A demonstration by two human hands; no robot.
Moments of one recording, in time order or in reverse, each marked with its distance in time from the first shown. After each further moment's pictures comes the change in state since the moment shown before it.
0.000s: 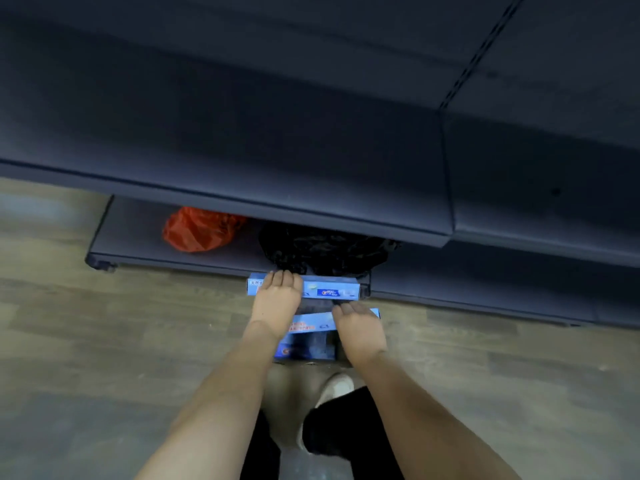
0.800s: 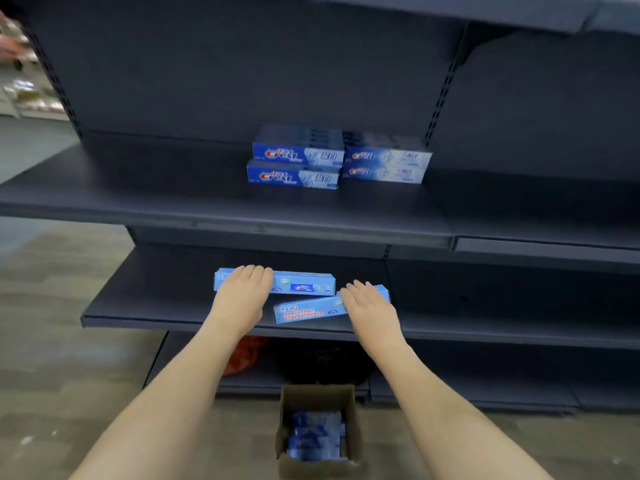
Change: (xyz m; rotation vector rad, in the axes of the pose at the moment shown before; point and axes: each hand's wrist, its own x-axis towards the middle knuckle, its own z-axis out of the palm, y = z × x) left_hand -0.065 -0.069 -0.386 0.259 0.382 0.092; right_hand -0.094 -0.012 -0.317 -0.097 0.765 -0.133
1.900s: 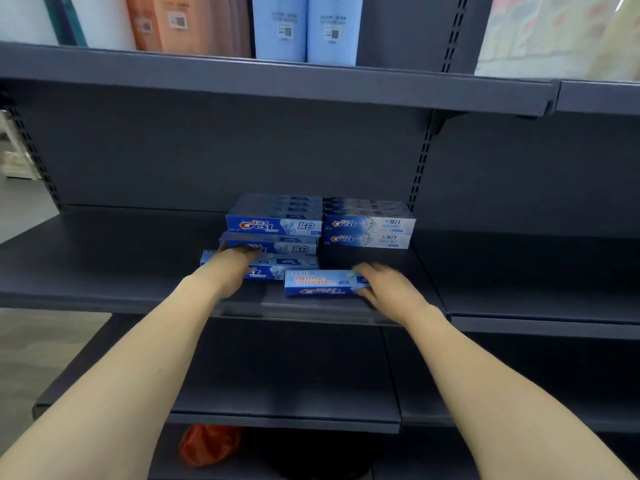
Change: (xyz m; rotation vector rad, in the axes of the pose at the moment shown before) left_hand 0.177 -0.054 -0.055 -0.185 -0.222 -0.168; right_hand 0.144 0.140 -0.051 0.237 -0.240 0.092
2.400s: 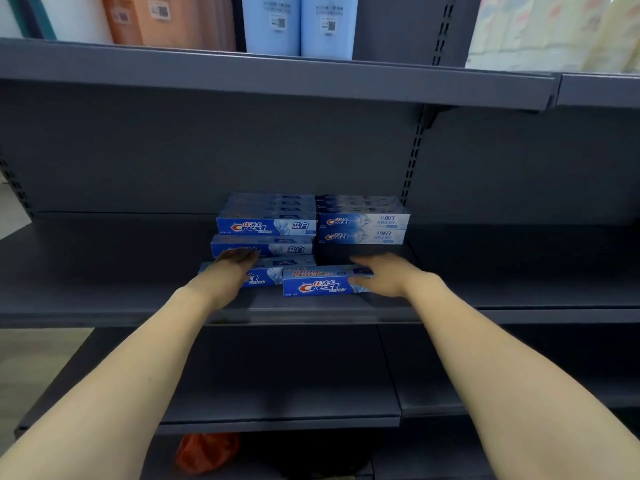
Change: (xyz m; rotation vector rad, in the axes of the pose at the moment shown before) left_hand 0.006 -0.010 0.012 0.020 -0.070 0.068; right_hand 0.027 -0.001 -0.027 0.066 -0.298 0.184
